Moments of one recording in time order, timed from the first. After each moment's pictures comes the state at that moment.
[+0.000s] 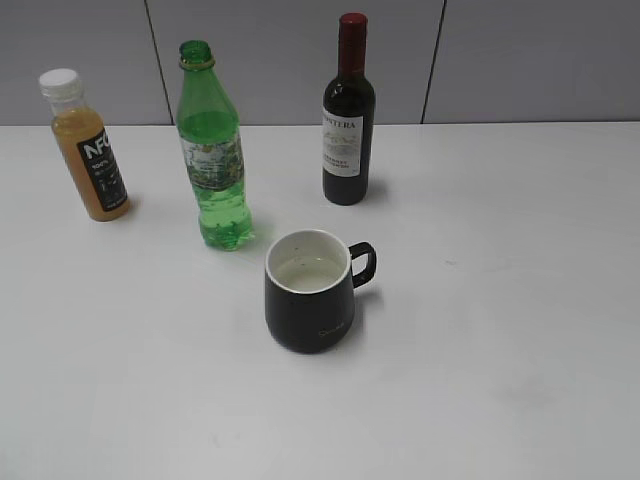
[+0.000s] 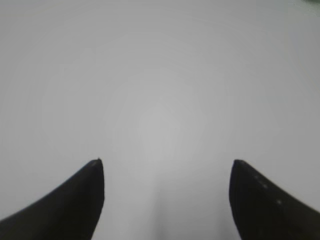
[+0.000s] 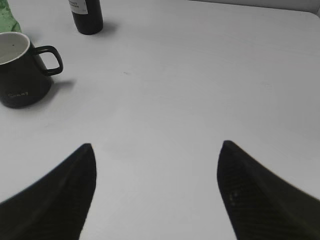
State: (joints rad) left arm -0.03 0.52 -0.54 -0.04 0.98 0.06; right arm 0.13 0.00 -0.41 0.10 0.94 -0.09
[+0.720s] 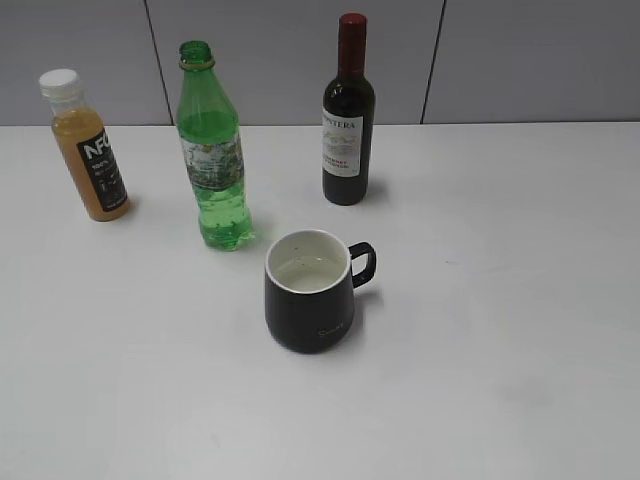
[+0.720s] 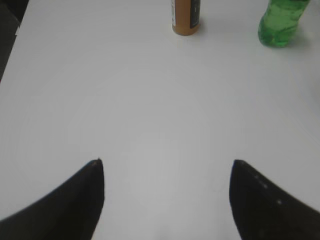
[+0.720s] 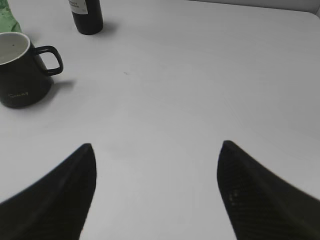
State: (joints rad) left arm -0.09 0.21 -0.51 -0.04 1.04 0.06; right arm 0.13 0.00 -0.41 0.10 0.94 -0.09
